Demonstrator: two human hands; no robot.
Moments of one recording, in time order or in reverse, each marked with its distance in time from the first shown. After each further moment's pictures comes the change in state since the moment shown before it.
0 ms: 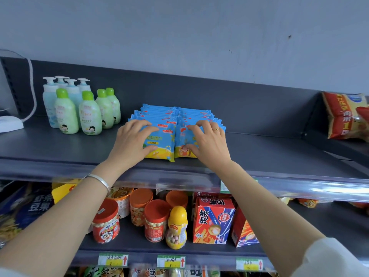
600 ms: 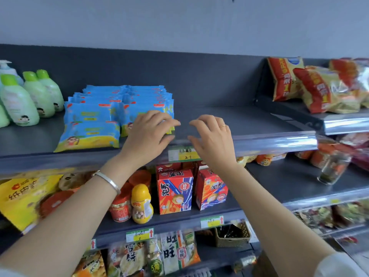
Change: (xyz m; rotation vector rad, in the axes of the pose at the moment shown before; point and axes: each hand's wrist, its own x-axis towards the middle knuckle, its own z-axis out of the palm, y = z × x) left_hand 0.003 0.159 0.016 -0.166 0.143 0.456; right_hand -0.110 0.079 -0.057 -0.036 0.187 0.111
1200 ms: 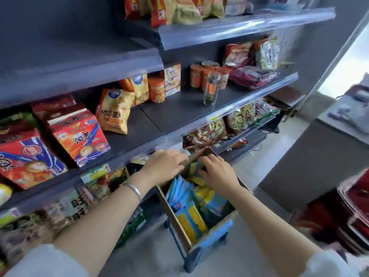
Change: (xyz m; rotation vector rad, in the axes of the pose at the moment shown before) left_hand -0.001 0.403 0.175 -0.453 -0.723 0.264; right_hand -0.361 0.243 -0.165 -0.157 -0.787 0.564
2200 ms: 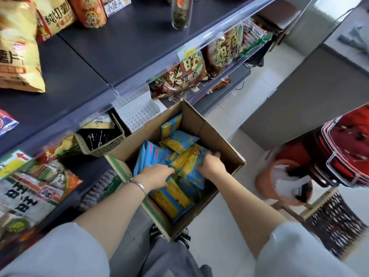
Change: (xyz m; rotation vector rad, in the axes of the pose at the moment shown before) left_hand 0.048 0.011 0.217 -0.128 -0.891 0.007; right_hand -0.007 0.086 0.151 0.288 -0.623 0.804
